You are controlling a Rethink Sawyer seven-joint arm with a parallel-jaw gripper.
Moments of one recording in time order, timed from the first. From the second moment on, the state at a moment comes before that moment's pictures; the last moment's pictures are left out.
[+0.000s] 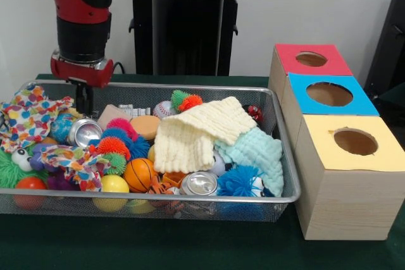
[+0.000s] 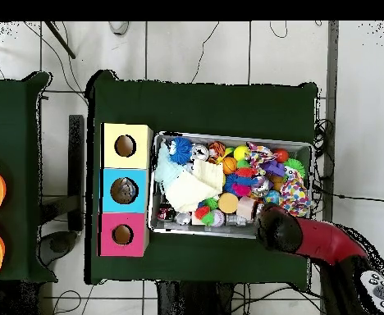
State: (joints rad) arm -0.69 -0.59 0.07 1.77 -0.45 0.28 1.75
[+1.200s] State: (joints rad) arm -0.73 -0.62 0.13 1.77 -0.43 0.28 1.75
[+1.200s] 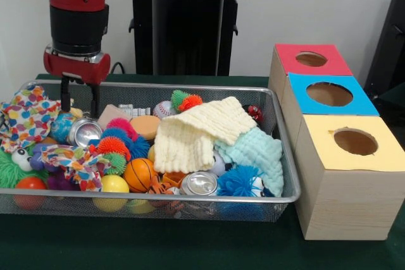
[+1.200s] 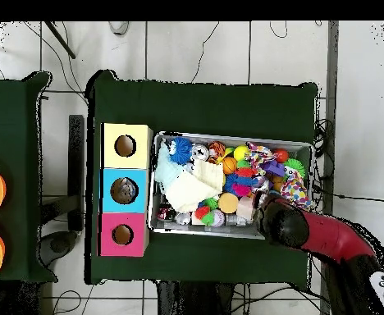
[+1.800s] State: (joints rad) arm -0.74 -0.55 0.13 1.77 -0.50 0.26 1.75
